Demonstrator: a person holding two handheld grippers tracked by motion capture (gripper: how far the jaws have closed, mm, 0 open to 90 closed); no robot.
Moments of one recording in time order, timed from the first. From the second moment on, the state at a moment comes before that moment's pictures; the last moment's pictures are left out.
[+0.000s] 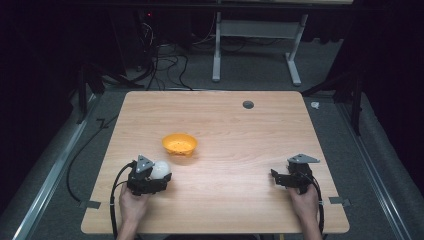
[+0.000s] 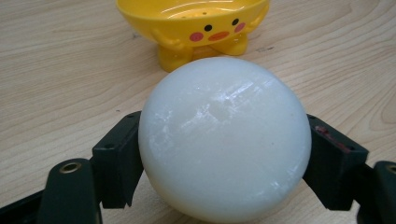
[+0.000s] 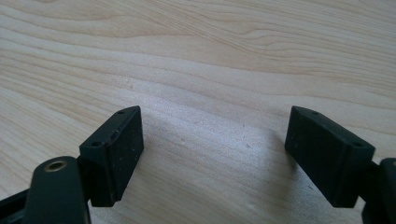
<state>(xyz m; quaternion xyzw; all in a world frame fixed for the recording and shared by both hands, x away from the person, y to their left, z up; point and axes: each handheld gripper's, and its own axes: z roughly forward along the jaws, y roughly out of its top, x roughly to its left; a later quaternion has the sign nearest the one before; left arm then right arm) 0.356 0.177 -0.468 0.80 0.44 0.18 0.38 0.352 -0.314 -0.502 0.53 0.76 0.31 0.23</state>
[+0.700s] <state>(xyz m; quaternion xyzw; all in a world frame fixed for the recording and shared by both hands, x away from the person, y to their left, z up) 0.364 0.173 -0.439 0.80 0.42 0.18 0.39 0.352 -0.314 -0.502 0.53 0.76 0.31 0.23</state>
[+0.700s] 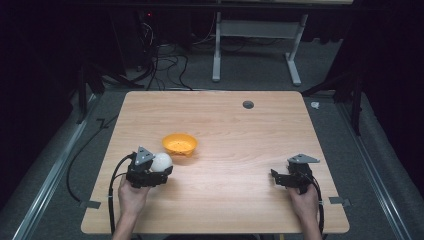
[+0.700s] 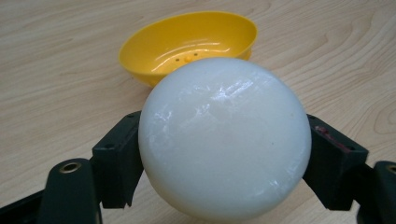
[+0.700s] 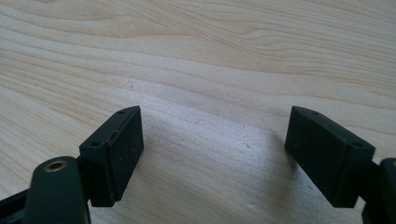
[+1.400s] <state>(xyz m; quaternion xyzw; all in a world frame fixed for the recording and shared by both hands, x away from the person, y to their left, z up) 0.380 0.162 -0.419 0.80 0.40 0.17 0.40 0.352 -0.315 -0.502 0.53 0.76 0.31 0.23</state>
